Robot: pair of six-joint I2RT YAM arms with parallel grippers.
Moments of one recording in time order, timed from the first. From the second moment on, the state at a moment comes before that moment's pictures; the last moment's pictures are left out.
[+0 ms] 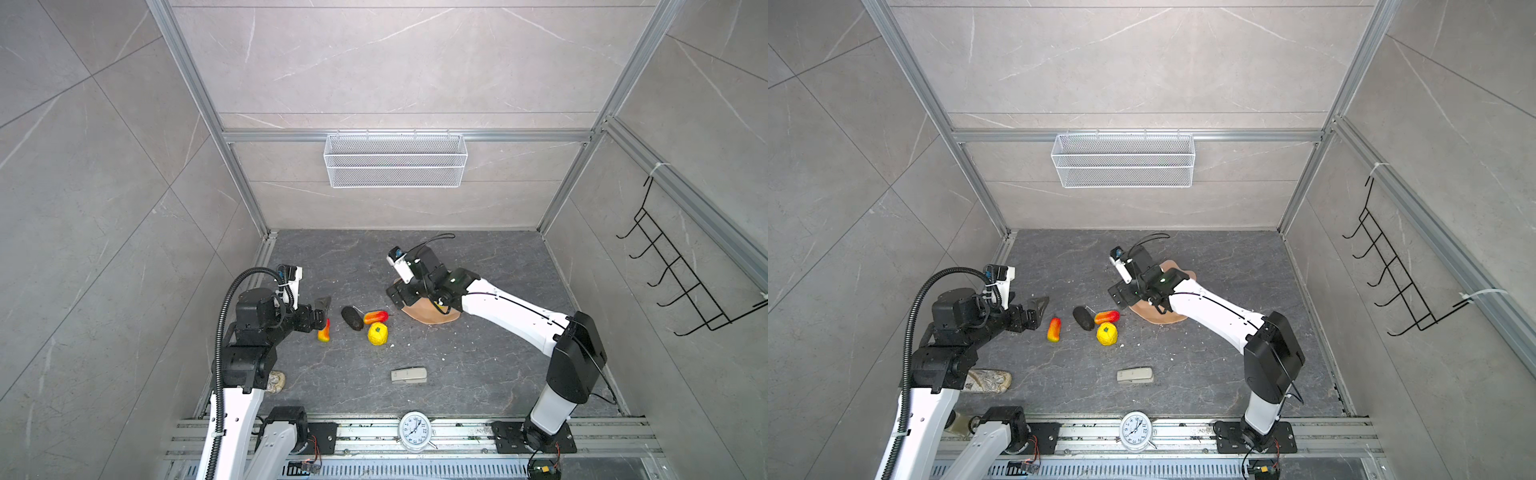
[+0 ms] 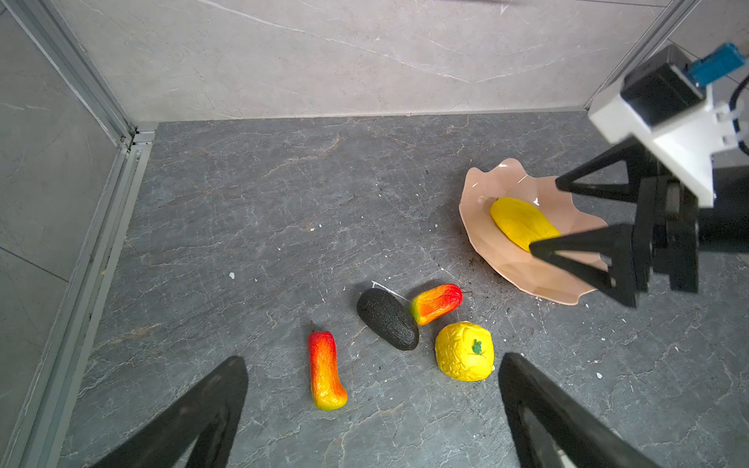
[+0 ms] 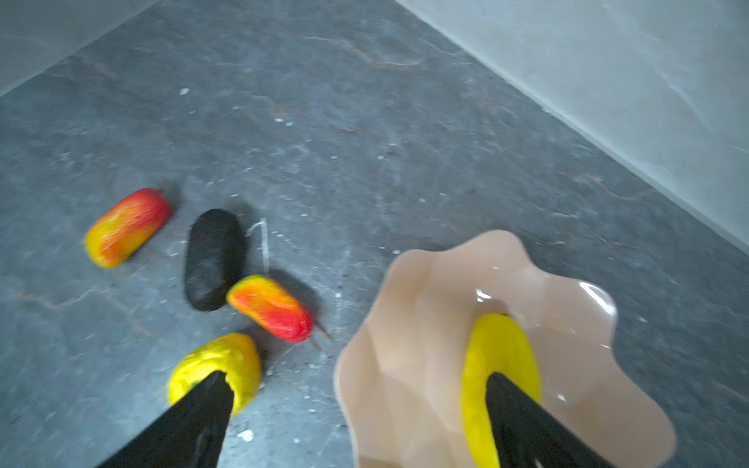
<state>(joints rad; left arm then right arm) -0.05 0.72 0.94 -0.73 0.27 0.02 0.83 1.75 1.48 -0.52 0.07 -0.02</state>
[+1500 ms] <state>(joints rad) -0.05 0.70 0.94 -0.75 0.28 0.02 1.01 1.94 1.45 -0.51 0.11 -0.03</state>
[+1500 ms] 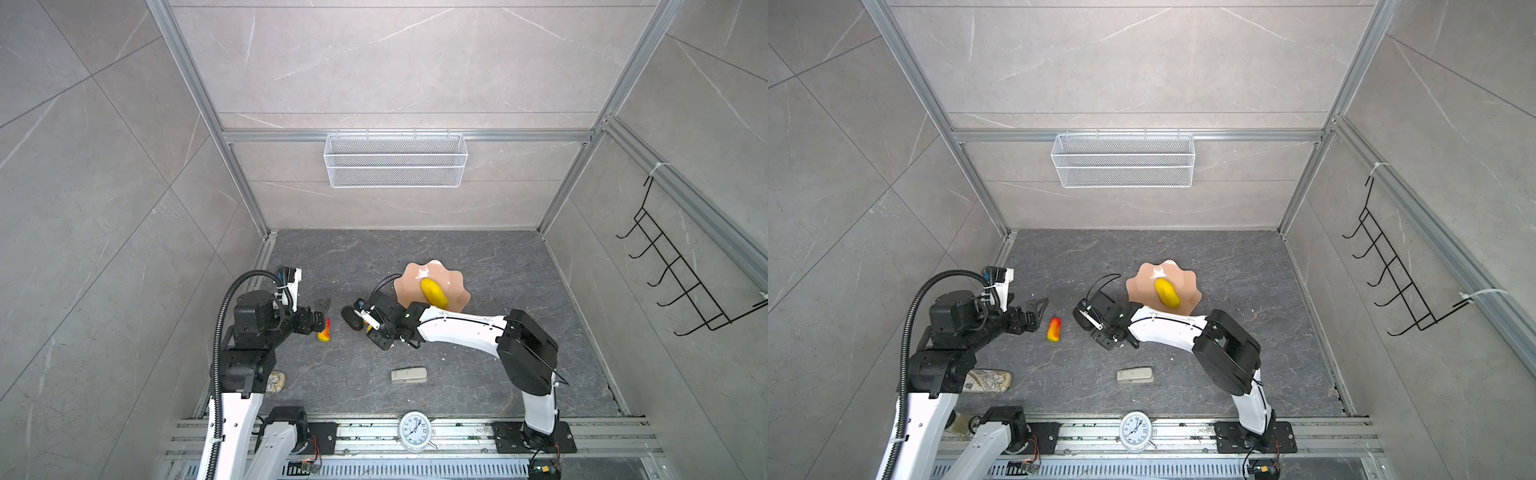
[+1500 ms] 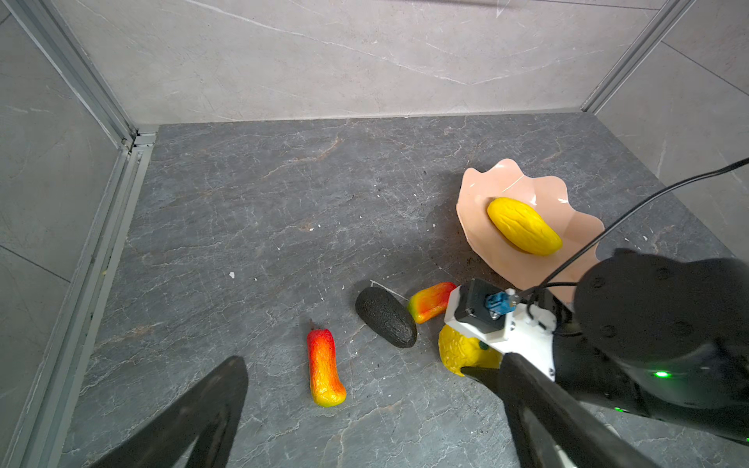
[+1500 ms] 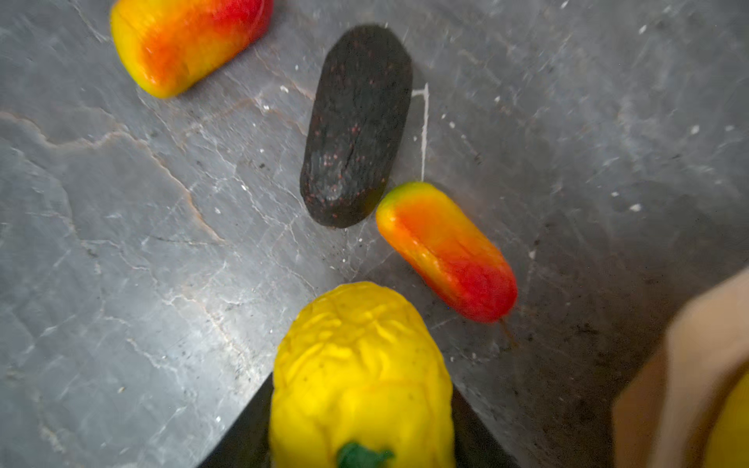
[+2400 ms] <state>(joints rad) -0.05 0.70 0.94 -0.75 0.28 0.02 0.66 1.91 1.44 -0.52 0.10 -0.08</state>
